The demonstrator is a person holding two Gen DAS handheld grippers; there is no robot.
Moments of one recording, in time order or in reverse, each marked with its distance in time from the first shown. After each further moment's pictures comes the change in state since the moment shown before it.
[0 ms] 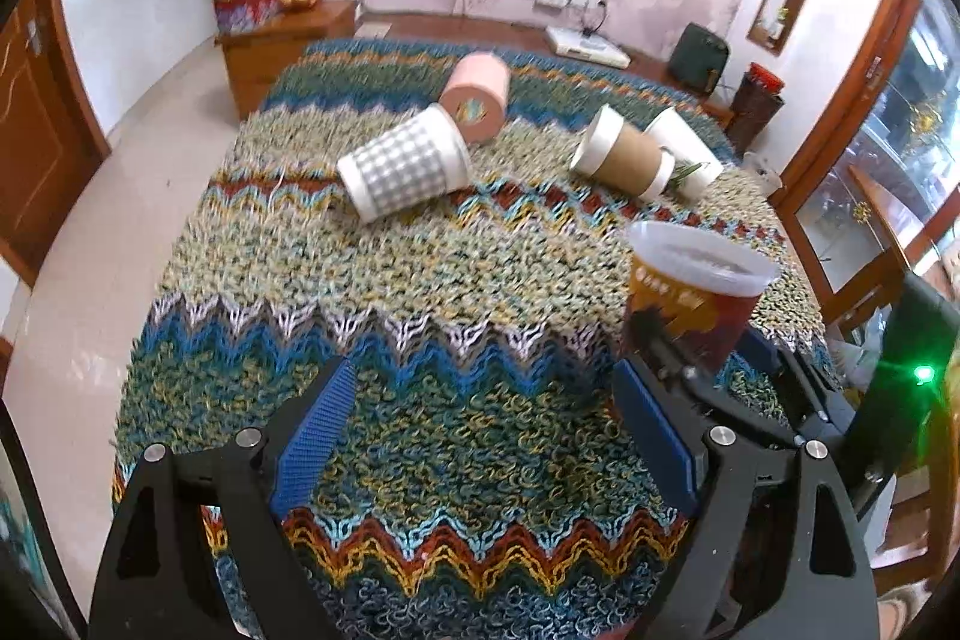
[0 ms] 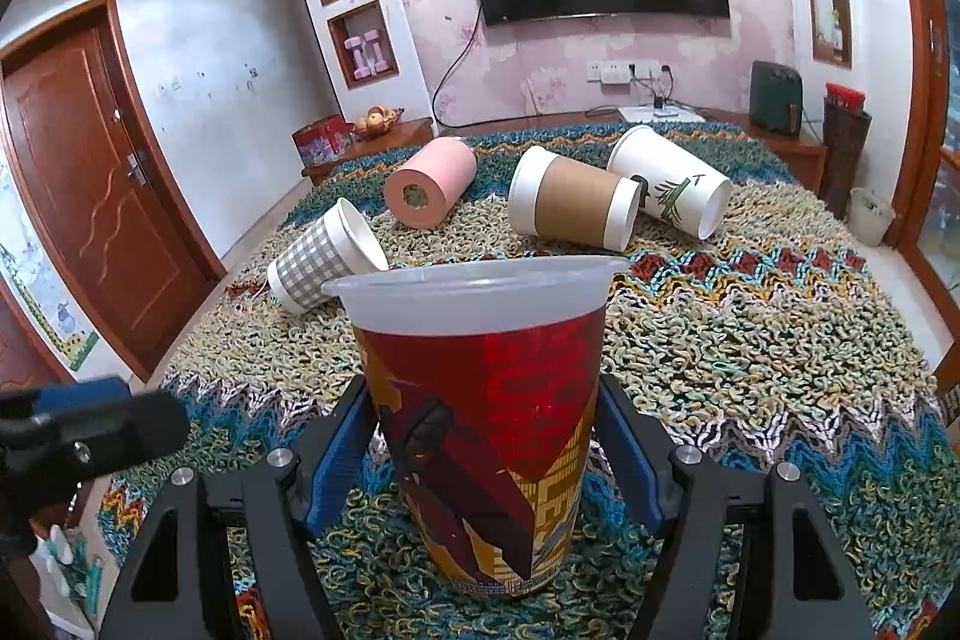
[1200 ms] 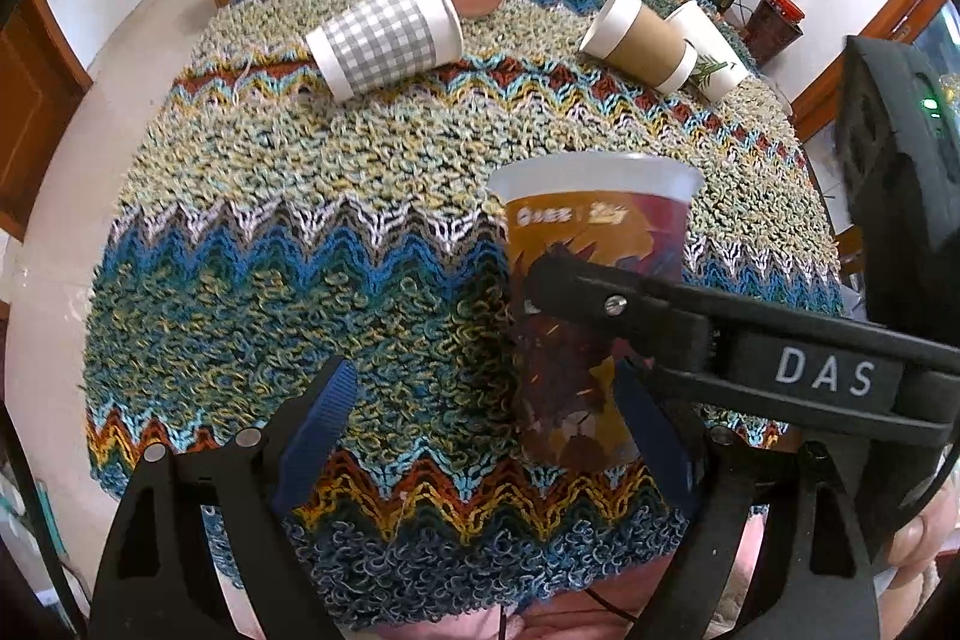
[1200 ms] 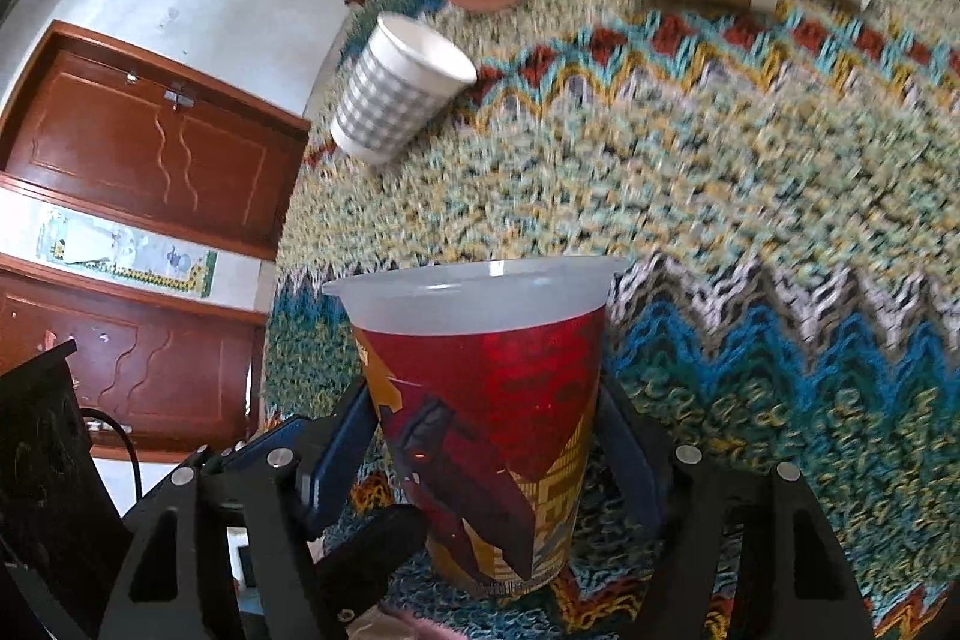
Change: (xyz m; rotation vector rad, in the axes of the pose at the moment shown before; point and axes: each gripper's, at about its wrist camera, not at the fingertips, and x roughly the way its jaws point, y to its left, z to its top) left arm 0.037 -0.001 -0.010 -0.023 0.280 -0.008; right arm 0.067 0.020 0.015 0.225 0.604 0.329
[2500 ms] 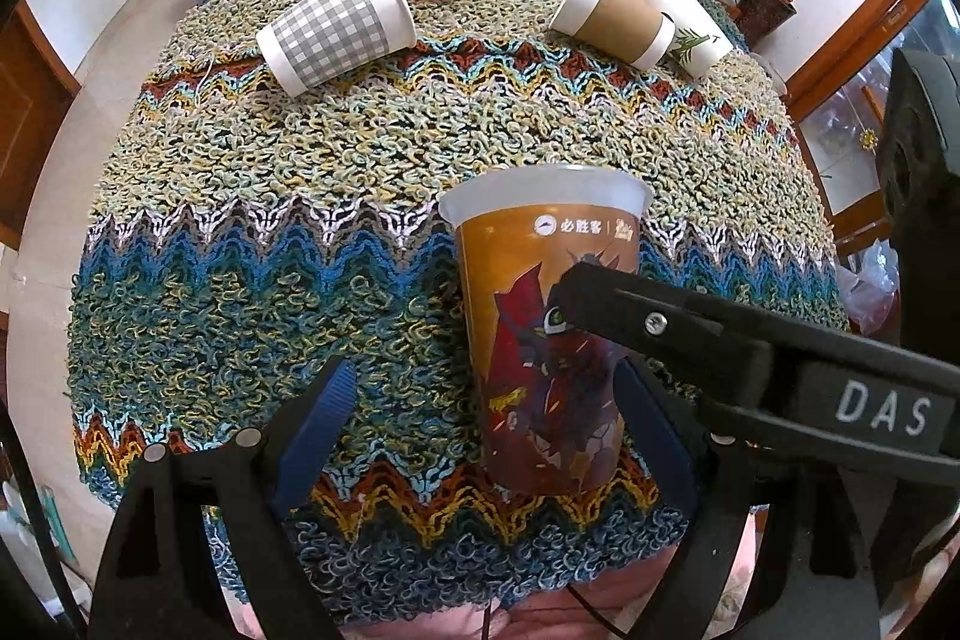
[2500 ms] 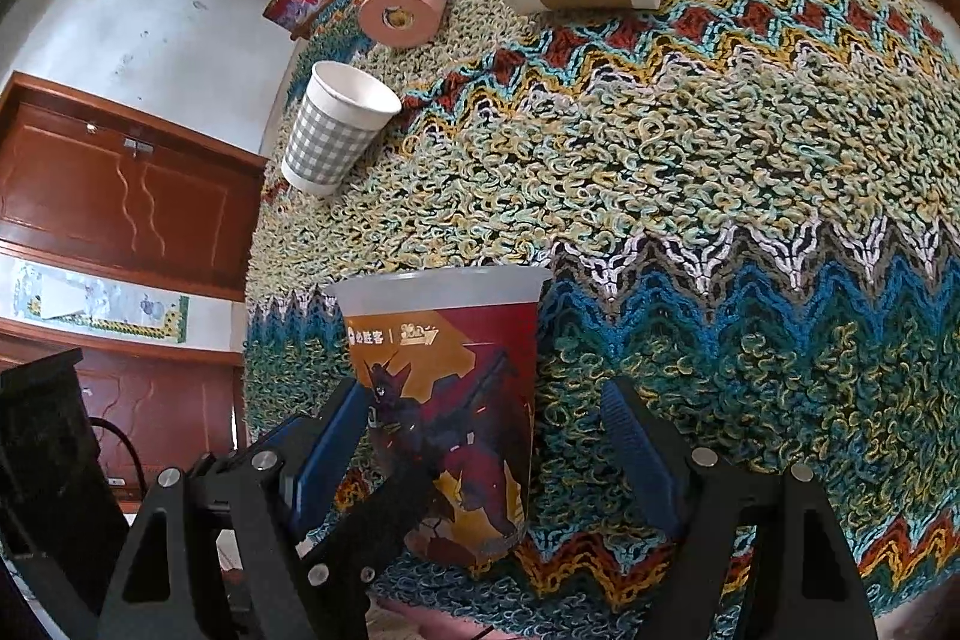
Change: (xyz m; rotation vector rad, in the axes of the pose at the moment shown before) left arm 0.016 -0.016 0.005 0.030 0.056 -0.012; right arm -0.059 -0.032 -0.016 0.122 -0.011 -0.079
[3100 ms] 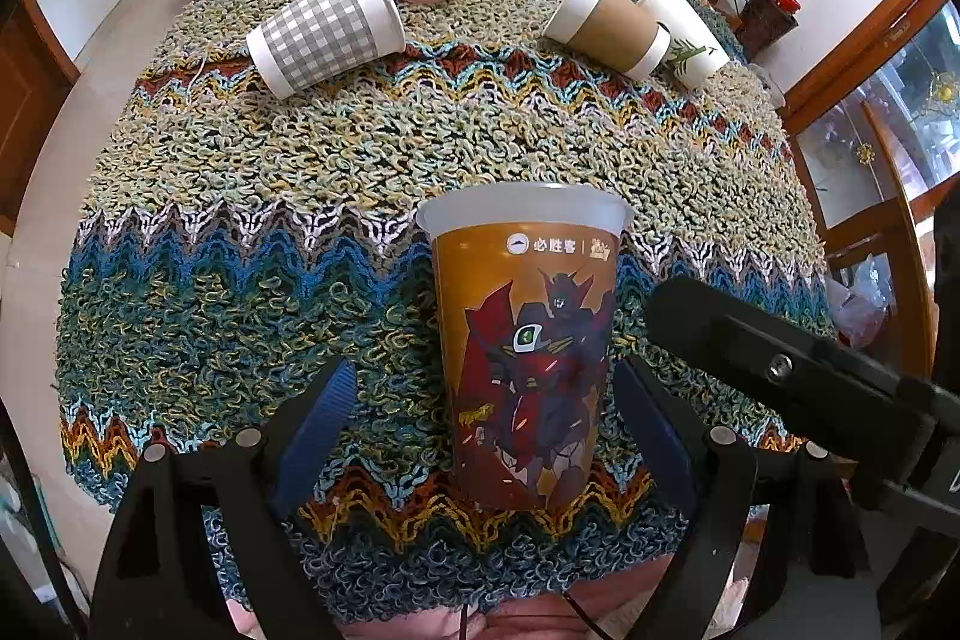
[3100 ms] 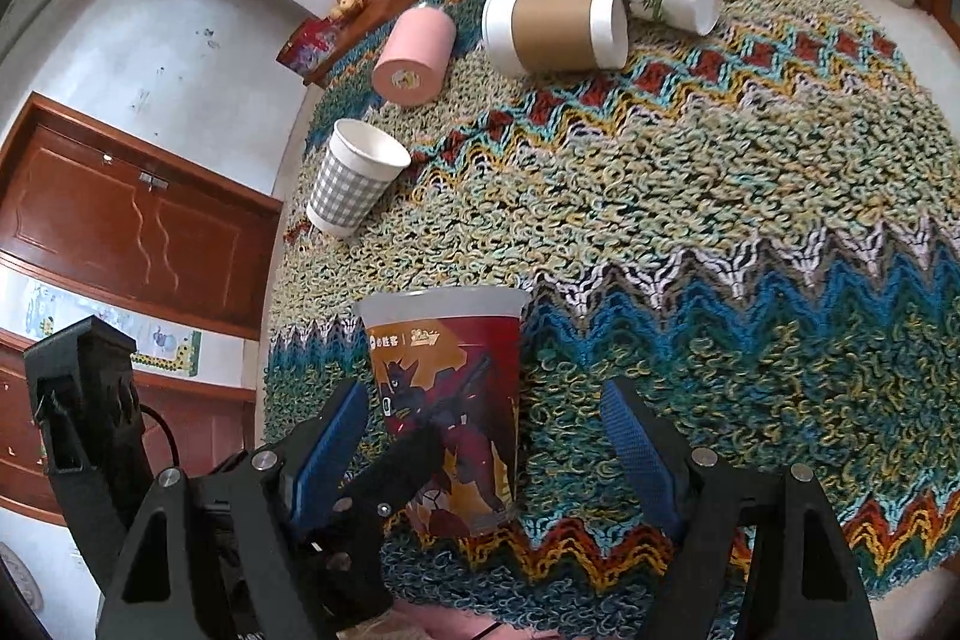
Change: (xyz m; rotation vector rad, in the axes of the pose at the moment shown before) left arm 0.002 -0.004 0.005 -0.030 0.000 -0.024; right arm -0.042 -0.012 -0.015 0.020 -0.115 0.038
